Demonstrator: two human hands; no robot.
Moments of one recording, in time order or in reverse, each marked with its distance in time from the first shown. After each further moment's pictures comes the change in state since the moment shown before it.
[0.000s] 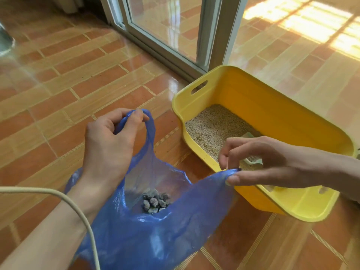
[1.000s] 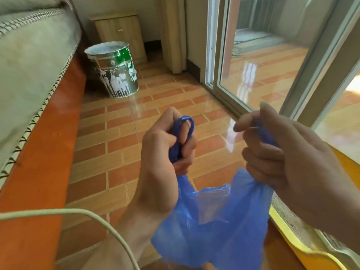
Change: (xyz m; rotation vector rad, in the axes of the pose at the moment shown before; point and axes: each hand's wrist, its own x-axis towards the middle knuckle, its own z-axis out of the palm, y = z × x) left_hand -0.030 0.110 -0.117 -0.498 0.000 0.187; right_hand 0.095 -0.201 0.020 0.869 0.376 -0.351
